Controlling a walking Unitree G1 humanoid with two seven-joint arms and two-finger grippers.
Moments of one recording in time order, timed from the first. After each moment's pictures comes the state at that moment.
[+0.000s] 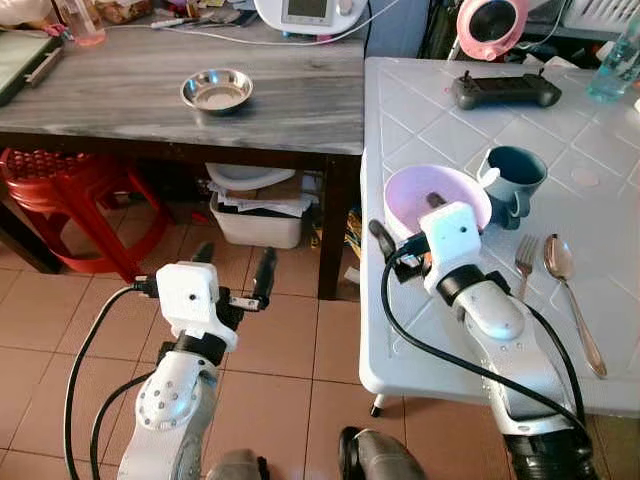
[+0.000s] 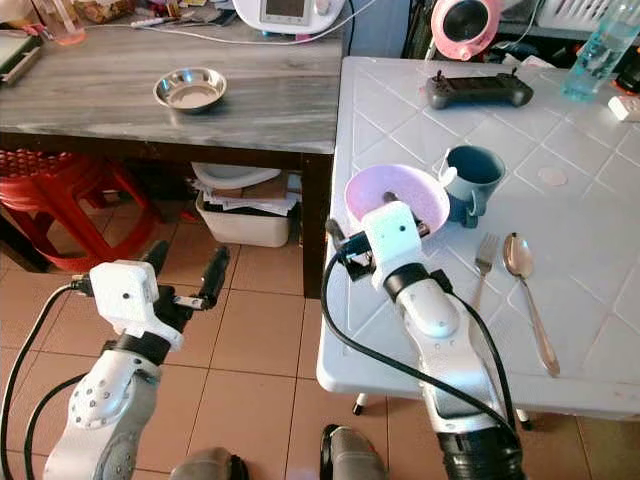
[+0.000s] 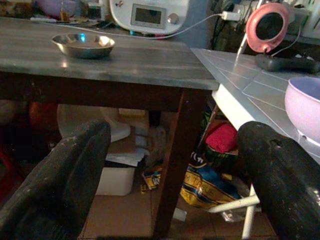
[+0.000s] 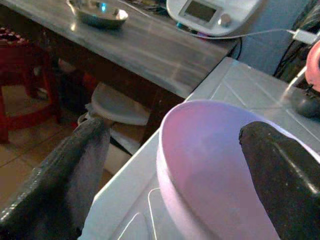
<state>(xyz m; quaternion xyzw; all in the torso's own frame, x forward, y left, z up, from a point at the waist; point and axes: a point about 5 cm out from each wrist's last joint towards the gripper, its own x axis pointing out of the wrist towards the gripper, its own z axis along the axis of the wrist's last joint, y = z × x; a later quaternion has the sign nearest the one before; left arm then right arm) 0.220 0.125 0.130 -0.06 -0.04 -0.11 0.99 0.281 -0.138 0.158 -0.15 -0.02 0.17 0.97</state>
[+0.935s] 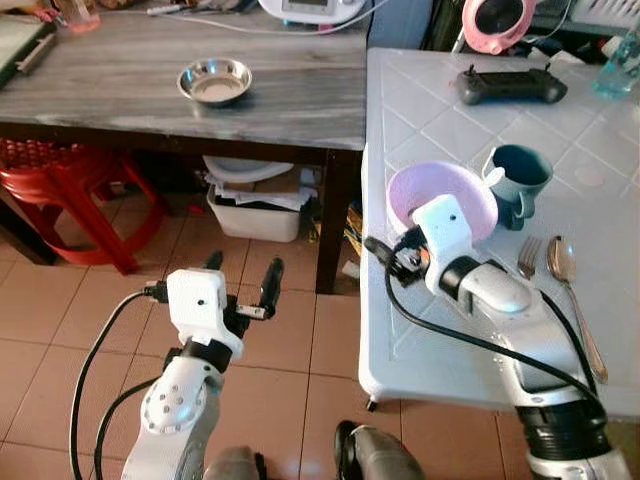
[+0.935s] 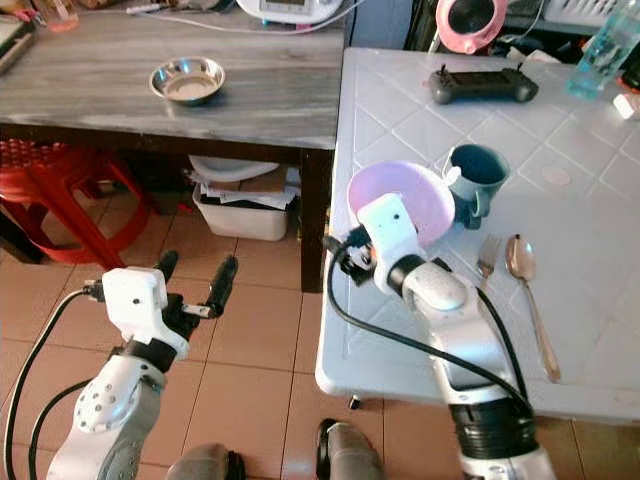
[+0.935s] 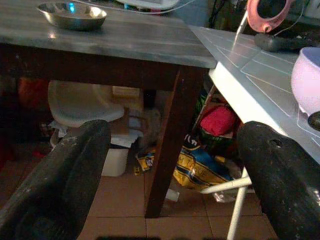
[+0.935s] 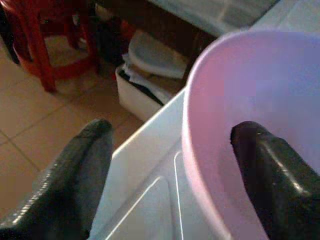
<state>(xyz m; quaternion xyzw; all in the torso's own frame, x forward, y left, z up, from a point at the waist) 0.216 0.119 0.122 -0.07 -0.01 -0.12 0.99 0.293 -0.145 0.152 -0.14 0.10 0.24 0.95</state>
